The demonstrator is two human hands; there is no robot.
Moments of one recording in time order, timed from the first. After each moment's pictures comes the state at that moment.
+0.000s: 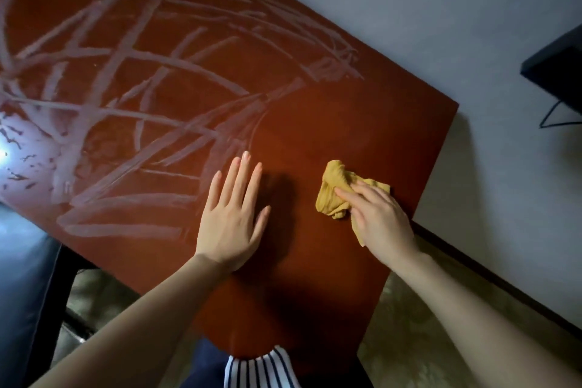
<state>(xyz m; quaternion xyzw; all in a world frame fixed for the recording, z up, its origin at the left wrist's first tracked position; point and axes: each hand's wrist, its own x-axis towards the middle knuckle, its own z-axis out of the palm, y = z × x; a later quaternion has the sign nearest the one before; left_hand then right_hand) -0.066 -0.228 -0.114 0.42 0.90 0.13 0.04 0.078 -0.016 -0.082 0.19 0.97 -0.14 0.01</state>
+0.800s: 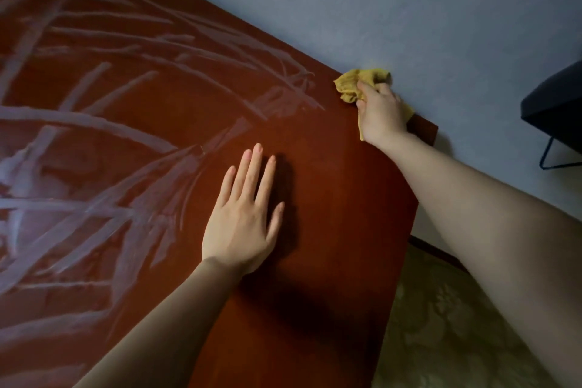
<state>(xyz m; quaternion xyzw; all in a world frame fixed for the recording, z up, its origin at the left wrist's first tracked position) -0.112 -0.083 -0.128 0.47 0.87 0.14 0.07 -0.085 0.204 -0.106 0.41 0.91 -0.07 0.01</state>
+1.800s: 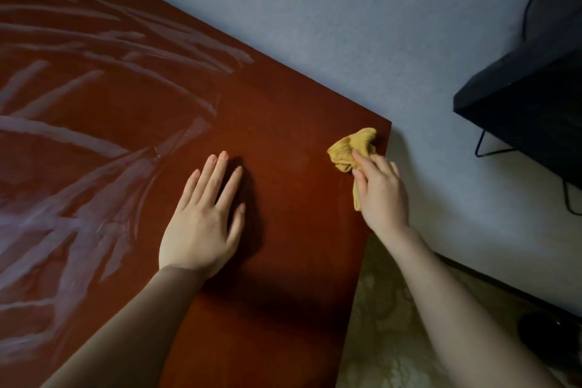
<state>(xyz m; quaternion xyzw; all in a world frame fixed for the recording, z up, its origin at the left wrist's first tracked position) -0.113 -0.083 -0.125 0.48 0.85 0.19 0.10 0.052 0.143 -0.105 0.39 0.91 -0.06 -0.08</state>
